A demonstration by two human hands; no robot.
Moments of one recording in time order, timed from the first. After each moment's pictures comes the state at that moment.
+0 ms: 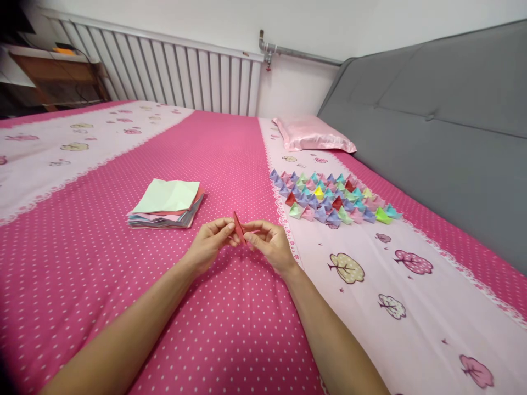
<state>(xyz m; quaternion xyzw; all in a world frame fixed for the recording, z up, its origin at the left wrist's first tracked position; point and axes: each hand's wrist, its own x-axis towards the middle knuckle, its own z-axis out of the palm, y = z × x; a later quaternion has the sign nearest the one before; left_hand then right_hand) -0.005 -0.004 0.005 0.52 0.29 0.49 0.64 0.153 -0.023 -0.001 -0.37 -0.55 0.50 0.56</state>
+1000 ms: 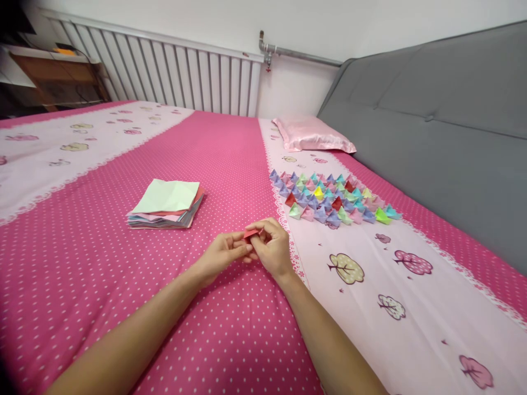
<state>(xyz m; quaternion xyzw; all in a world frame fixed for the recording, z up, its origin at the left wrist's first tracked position) 0.013 -0.021 0.001 0.49 0.30 0.38 0.73 0.148 -0.024 -0.009 -0.46 -0.63 0.23 0.58</state>
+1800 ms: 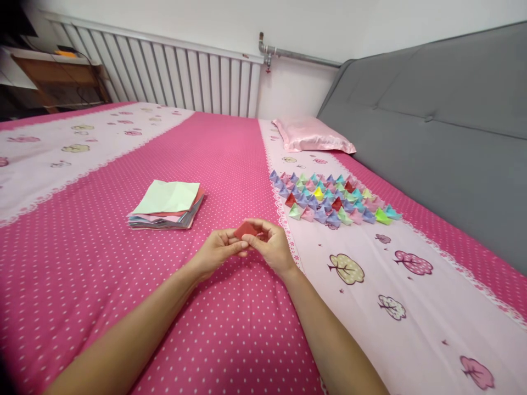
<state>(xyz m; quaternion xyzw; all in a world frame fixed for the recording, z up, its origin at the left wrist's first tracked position) 0.004 -0.013 0.005 0.51 0.29 0.40 0.70 0.153 -0.020 -0.005 -0.41 -0.56 0.45 0.56</state>
